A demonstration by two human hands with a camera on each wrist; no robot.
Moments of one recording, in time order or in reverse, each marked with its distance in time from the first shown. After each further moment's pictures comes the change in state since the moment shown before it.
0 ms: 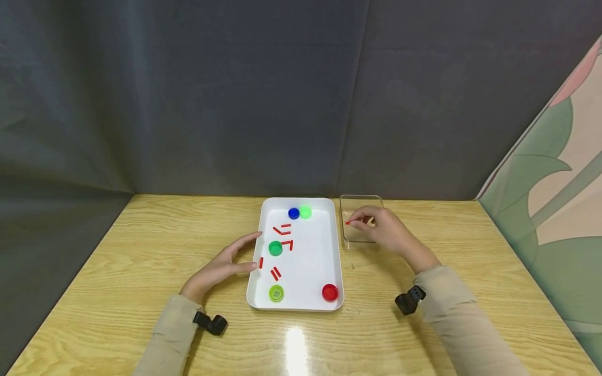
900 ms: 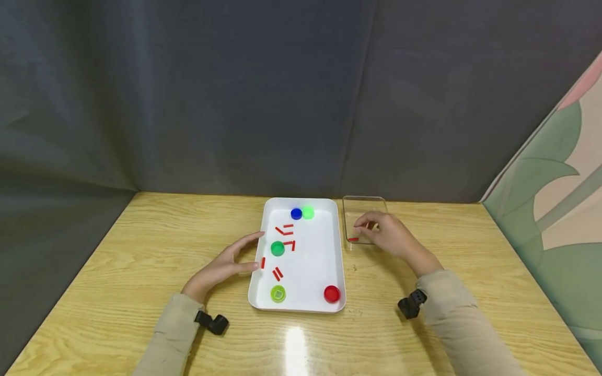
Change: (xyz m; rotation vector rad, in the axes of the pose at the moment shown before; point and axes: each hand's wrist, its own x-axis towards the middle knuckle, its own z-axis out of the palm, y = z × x) left_hand 0.002 -0.001 0.004 -0.021 -0.015 -0.010; right_hand -0.006 0.020 0.005 -0.042 -0.028 0.029
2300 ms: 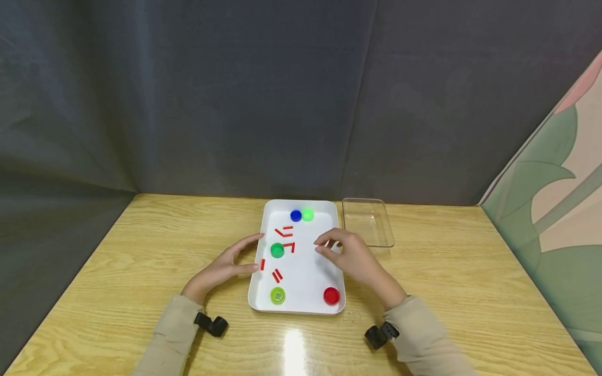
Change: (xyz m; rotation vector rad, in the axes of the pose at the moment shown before) left_hand 0.003 -0.001 0.001 0.046 0.027 0.013; right_hand -0.007 -0.082 0.050 0.199 0.062 -0.054
